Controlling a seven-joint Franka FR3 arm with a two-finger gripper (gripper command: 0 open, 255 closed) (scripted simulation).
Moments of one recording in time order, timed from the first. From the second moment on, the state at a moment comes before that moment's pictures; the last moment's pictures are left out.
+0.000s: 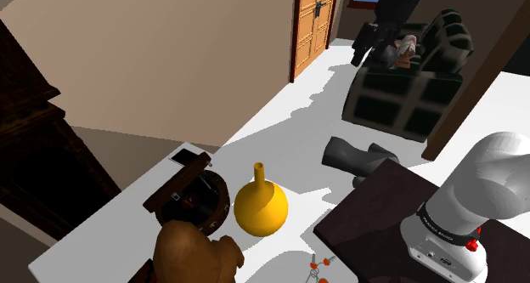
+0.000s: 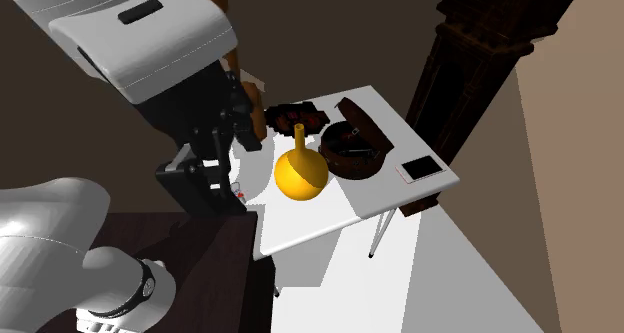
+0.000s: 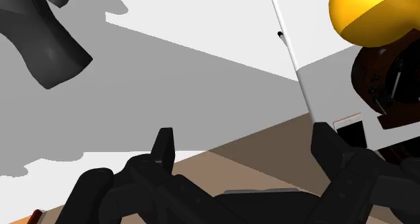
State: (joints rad) arm 0.01 -0.81 0.05 -2.30 0.03 1.72 0.11
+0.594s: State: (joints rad) arm 0.06 -0.72 0.18 -2.35 0.09 1.83 0.22
